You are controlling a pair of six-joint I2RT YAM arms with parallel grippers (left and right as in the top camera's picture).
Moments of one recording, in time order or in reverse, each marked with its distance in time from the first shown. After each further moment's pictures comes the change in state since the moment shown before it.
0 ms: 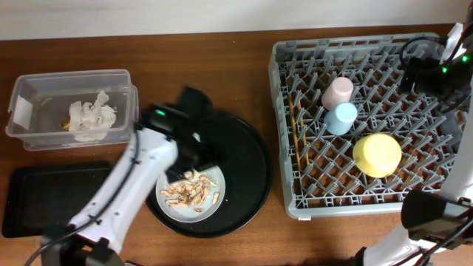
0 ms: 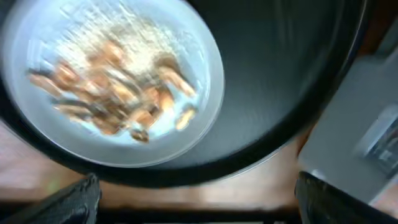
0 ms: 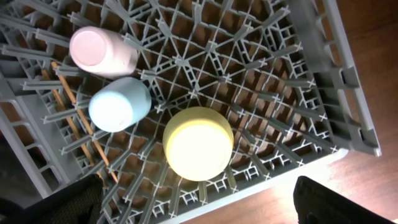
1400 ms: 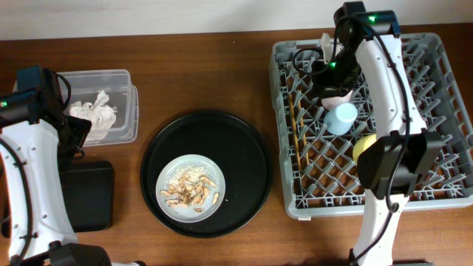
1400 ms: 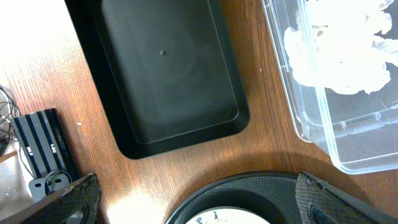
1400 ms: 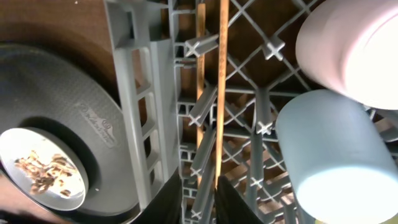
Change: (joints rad) left arm 0.736 -0.002 0.289 -0.249 -0.447 -0.320; right arm 0.366 0.359 0.007 0.094 -0.288 -0.035
